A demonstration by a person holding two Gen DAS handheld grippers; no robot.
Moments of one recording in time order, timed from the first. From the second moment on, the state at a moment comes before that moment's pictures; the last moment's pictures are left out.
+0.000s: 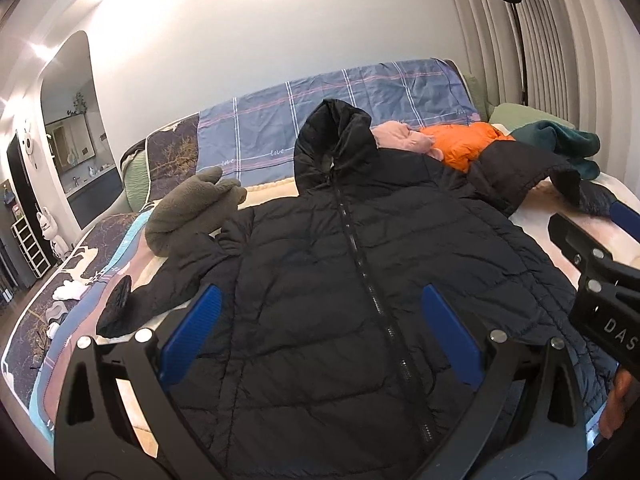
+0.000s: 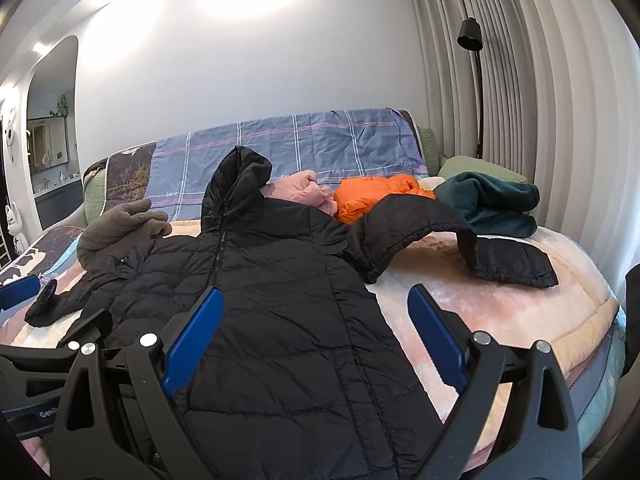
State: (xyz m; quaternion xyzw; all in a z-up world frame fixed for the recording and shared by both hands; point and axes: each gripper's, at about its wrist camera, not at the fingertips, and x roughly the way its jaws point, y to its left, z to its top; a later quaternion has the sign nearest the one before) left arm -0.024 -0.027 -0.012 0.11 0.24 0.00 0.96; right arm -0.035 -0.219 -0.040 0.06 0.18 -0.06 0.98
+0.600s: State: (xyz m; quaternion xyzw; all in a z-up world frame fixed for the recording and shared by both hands) left arm -0.003 0.026 -0.024 0.04 0.29 0.04 0.95; right arm -0.015 -0.182 -0.038 0.02 0.20 -0.03 0.98
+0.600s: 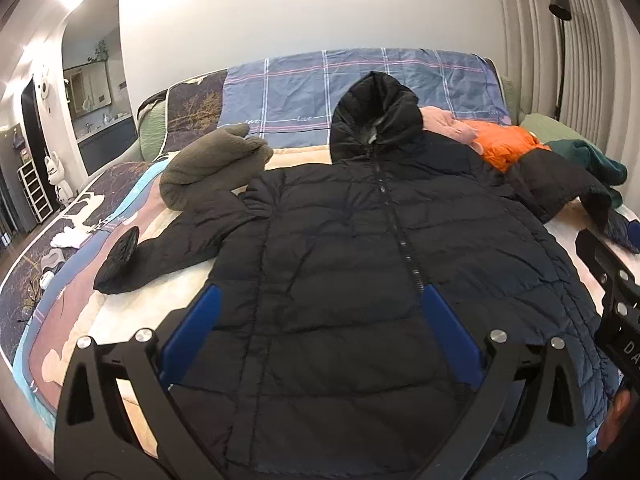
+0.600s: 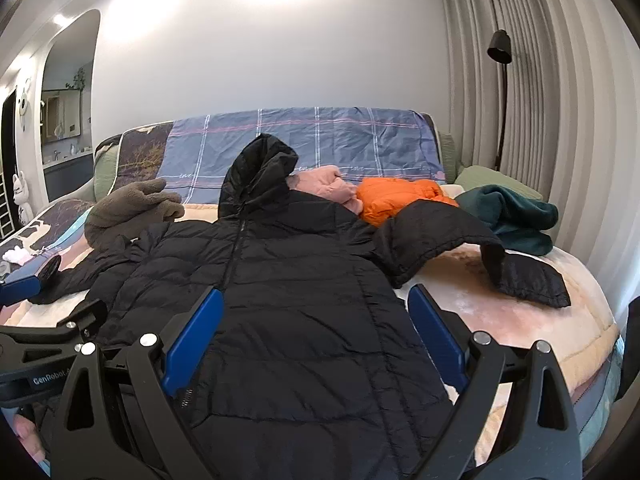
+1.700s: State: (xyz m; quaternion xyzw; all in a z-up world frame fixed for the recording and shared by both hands) left arm 0.019 0.053 -0.036 -0.01 0.31 0.00 0.95; right arm 0.015 -0.167 -0.043 0.01 0.23 -0.04 0.97
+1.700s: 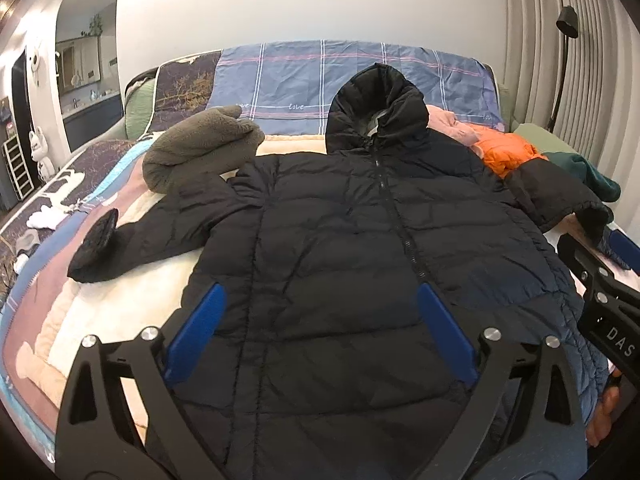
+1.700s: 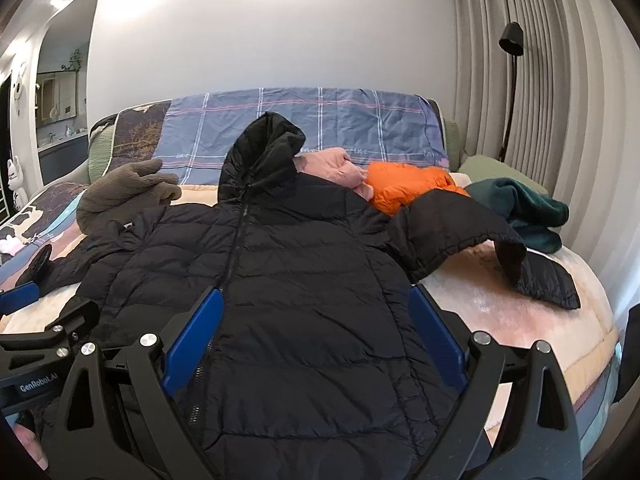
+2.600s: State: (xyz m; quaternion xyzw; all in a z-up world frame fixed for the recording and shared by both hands) left arm 0.040 0.034 -0.042 0.01 0.32 -0.02 0.95; right arm 0.032 -0.186 -0.057 0.01 0.24 -0.04 0.97
